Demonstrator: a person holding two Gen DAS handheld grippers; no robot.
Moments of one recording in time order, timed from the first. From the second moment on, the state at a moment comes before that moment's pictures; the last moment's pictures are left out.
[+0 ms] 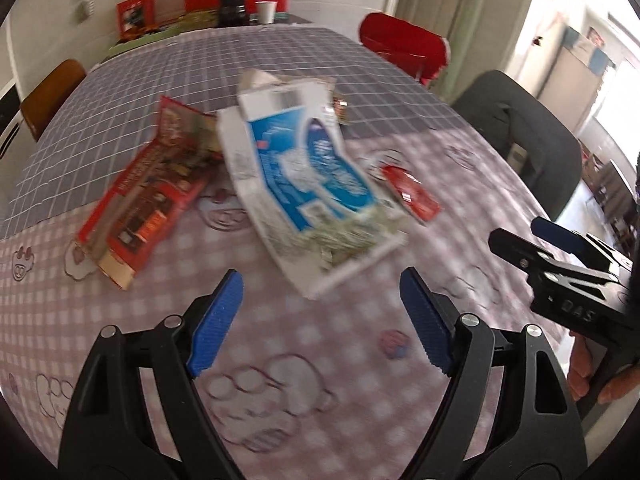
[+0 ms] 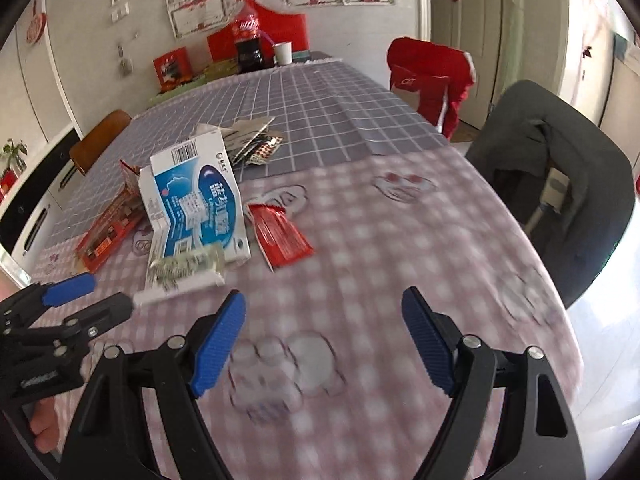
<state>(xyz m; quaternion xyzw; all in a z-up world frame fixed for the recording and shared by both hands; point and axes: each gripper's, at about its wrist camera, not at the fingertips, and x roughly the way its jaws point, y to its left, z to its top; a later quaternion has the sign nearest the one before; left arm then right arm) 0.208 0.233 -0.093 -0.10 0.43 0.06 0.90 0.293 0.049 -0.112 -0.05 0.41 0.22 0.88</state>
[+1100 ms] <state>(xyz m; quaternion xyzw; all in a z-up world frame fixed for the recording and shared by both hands) 0.292 0.219 -0.135 0.09 0.53 -0.06 0.84 0.287 0.043 -0.136 0.02 0.43 0.19 0.88</state>
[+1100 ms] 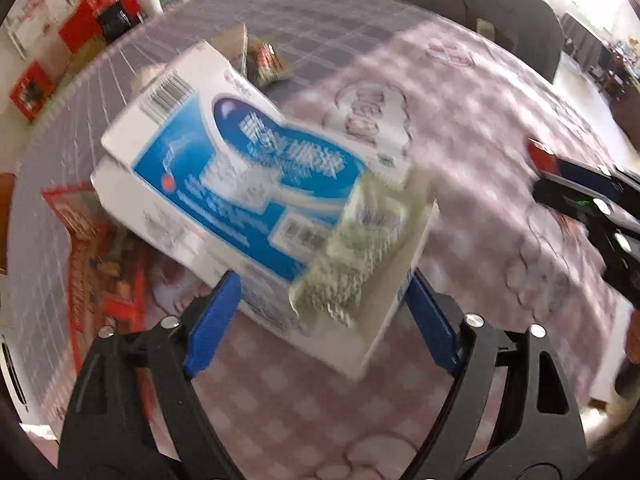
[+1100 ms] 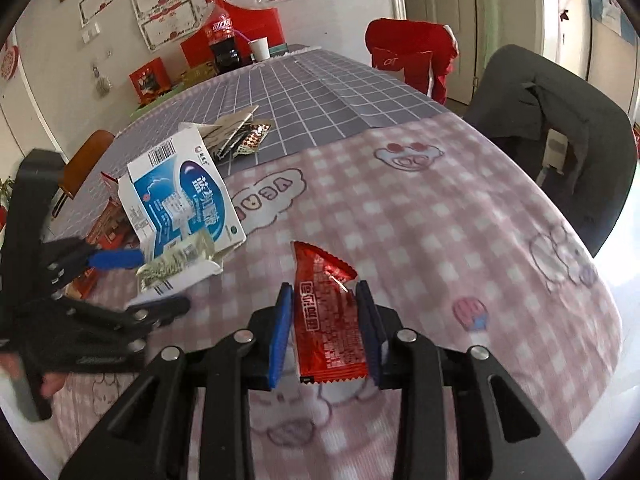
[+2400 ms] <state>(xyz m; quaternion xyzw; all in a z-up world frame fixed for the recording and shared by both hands) 0.264 0.236 -0.091 -0.03 0.48 -0.06 0.88 0.258 -0.005 -0.121 0.03 0.42 0.17 0.89</state>
